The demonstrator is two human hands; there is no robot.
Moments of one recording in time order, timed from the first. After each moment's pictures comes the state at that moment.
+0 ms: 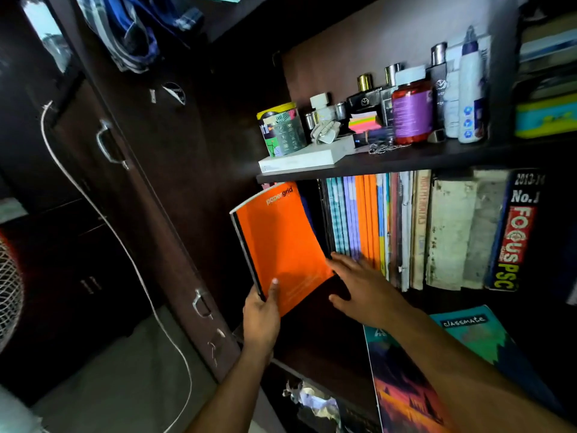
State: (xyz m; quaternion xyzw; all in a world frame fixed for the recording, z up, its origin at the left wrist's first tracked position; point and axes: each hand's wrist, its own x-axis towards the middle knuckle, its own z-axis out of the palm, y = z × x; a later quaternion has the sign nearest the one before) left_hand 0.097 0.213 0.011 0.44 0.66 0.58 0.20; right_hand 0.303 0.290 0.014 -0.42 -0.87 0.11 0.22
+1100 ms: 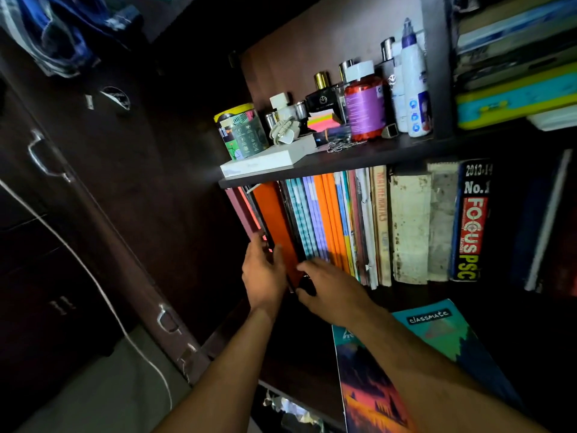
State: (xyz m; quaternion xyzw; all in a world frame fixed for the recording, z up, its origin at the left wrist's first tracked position) left_hand 0.151 0.291 0.042 0.55 0.64 0.54 -0.03; right_hand 0.300 0.291 0.014 -0.41 -0.85 0.15 0.31
